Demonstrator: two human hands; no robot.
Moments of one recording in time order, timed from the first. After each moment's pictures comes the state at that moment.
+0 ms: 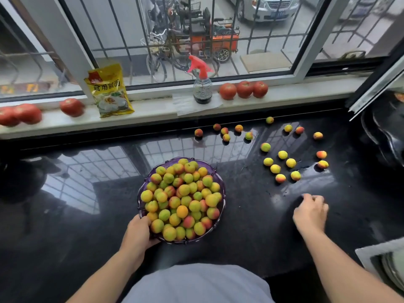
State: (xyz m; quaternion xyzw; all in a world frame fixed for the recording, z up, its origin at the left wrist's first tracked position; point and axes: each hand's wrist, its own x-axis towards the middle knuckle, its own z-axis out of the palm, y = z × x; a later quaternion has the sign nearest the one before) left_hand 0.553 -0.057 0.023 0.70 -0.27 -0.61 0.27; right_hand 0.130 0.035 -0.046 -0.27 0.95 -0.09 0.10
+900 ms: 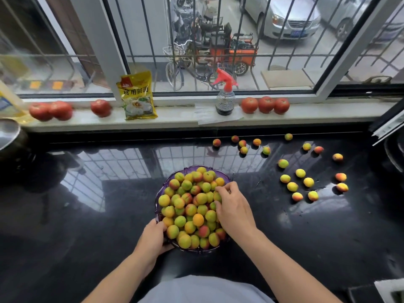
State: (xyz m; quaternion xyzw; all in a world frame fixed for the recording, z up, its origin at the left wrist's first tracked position) left_hand 0.566 -0.058 0.020 0.67 -0.27 -0.65 0.24; right_hand 0.344 -0.058 0.033 -0.63 0.74 -0.17 0.15
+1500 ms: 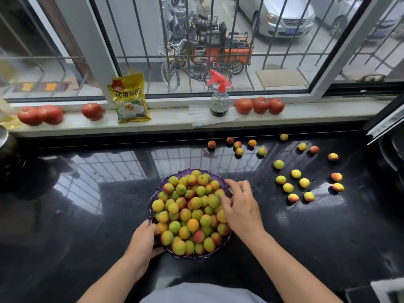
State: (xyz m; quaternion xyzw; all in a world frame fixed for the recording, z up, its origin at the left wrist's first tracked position) left_hand 0.570 -0.068 0.019 0.68 -0.27 -0.64 0.25; right_hand 0.311 -0.062 0.030 -0.58 0.75 -0.28 0.18
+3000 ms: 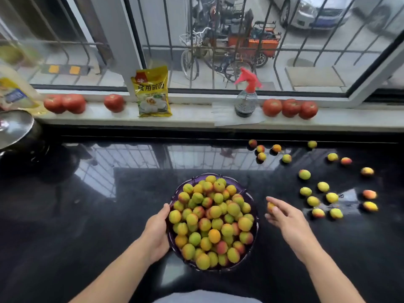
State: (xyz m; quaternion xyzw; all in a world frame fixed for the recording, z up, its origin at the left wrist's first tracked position) left_hand 0.573 -0.111 -0.002 0.58 -0.08 -0.76 0.30; right_hand 0.247 -0.058 0.027 -0.33 0.74 -0.38 0.45
